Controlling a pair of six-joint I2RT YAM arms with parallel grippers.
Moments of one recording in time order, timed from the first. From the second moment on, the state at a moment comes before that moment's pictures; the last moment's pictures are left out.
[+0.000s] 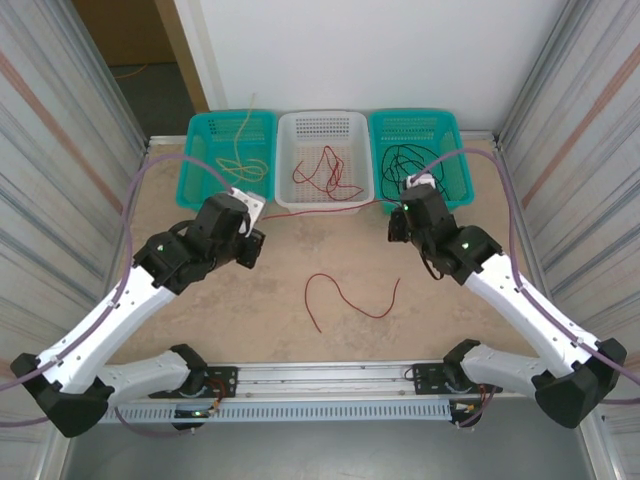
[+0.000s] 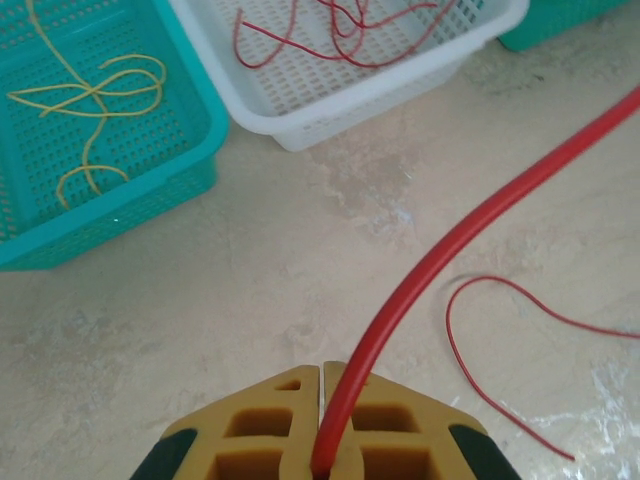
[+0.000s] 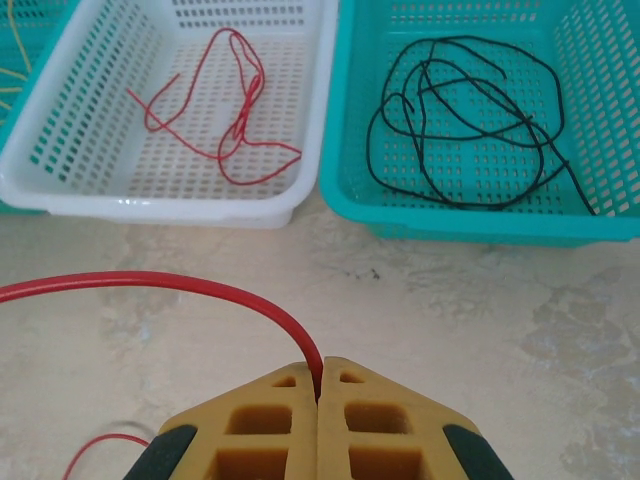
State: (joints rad) left arm -0.72 1.06 1.21 -0.95 -0.22 -0.12; right arm 0.61 1.09 1.12 -0.71 0.36 0.41
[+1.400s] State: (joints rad) left arm -0.33 1.70 1.77 -0.39 0.34 -0.53; right arm 0.54 0.94 1.04 -0.84 0.17 0.53
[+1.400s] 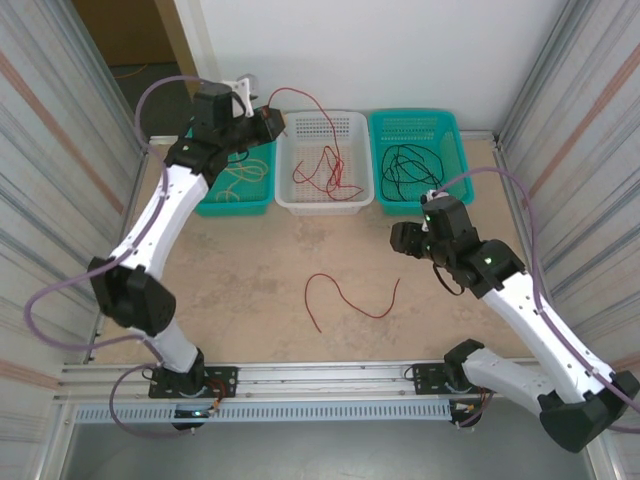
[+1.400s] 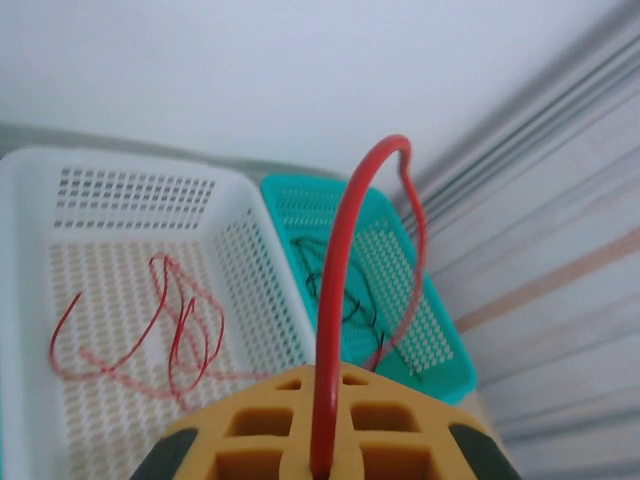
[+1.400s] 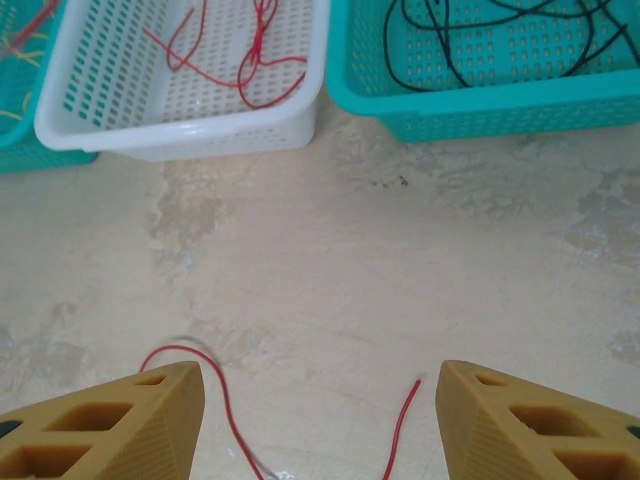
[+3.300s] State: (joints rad) left arm -0.36 0.91 0.72 -0.57 0.36 -0.58; right arm 0.90 1.81 1.12 -0.88 -0.02 0.42
